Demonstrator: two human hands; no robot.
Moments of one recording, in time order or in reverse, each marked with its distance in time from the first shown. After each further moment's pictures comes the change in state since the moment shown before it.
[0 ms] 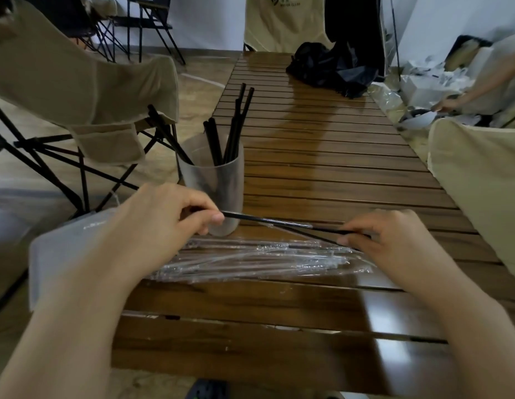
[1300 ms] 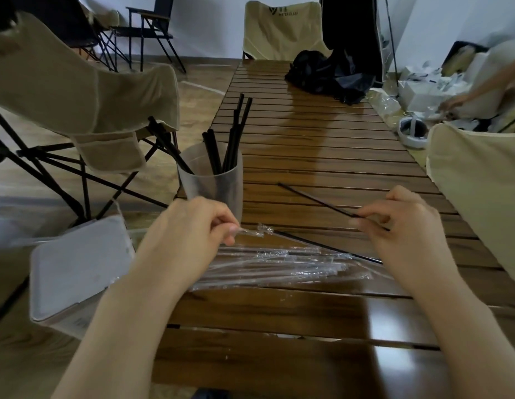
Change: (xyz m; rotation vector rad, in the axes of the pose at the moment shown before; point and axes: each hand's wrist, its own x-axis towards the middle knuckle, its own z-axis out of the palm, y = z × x) left_hand 0.011 0.013 0.031 0.009 0.021 -0.050; right_hand 0.004 0.004 0.000 -0.067 0.350 0.077
